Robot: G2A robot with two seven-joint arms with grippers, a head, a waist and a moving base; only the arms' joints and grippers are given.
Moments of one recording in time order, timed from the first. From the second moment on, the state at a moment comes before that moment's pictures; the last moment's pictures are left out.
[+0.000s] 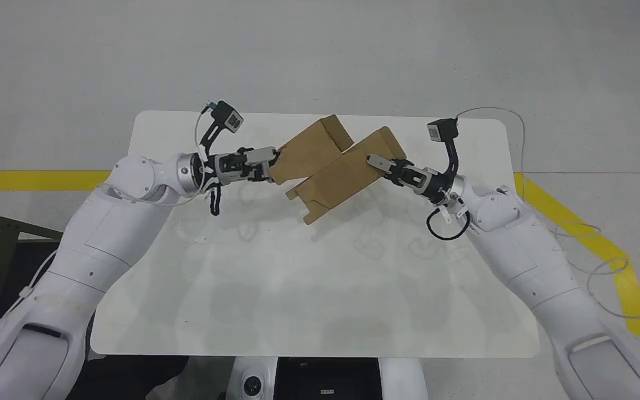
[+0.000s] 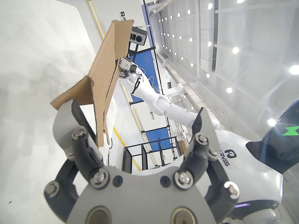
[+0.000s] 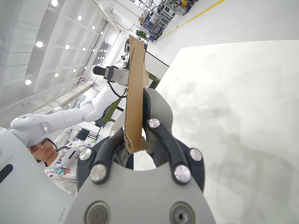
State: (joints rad) left arm 0.65 -0.91 -0.83 -1.21 -0.82 -0.47 -1.11; right arm -0.71 -1.07 0.82 -1.09 0.41 -0.83 0.67
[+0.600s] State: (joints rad) left arm 0.67 -0.93 -0.87 -1.18 -0.73 -0.41 -1.11; right arm -0.72 -1.09 0.85 -1.09 0.40 -0.83 0.70
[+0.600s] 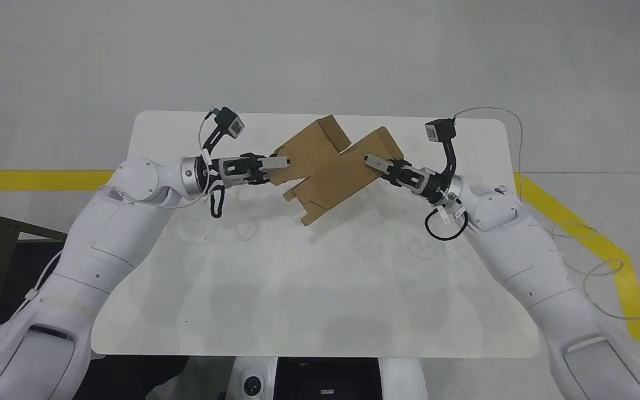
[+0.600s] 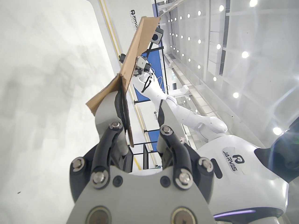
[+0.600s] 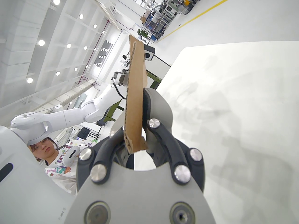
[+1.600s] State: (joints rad) left arm 0.67 -0.95 -0.94 -1.16 -0.67 -0.38 -1.19; right arm -0.72 -1.08 0.95 -1.03 0.38 -0.84 0.83
